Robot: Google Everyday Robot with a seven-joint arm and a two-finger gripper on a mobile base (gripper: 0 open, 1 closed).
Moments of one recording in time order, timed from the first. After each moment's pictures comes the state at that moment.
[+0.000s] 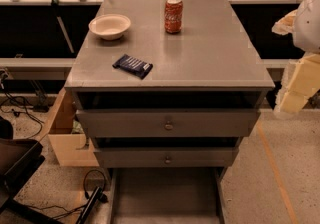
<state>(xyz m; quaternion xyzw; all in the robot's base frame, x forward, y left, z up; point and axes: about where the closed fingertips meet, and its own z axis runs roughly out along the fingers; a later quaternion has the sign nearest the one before) 0.438 -0.215 0.981 -0.60 0.78 -0.04 0.17</state>
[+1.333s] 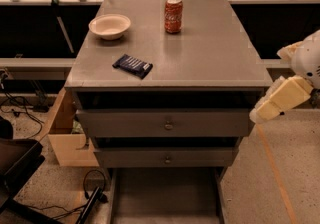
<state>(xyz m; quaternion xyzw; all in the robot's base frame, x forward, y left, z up) 0.461 -0.223 0.928 -0.47 0.84 0.06 0.27</state>
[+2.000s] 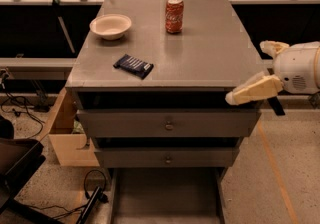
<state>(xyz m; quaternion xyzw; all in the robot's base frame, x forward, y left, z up) 0.525 -0.201 0.913 -0.43 0.76 0.14 0.47</state>
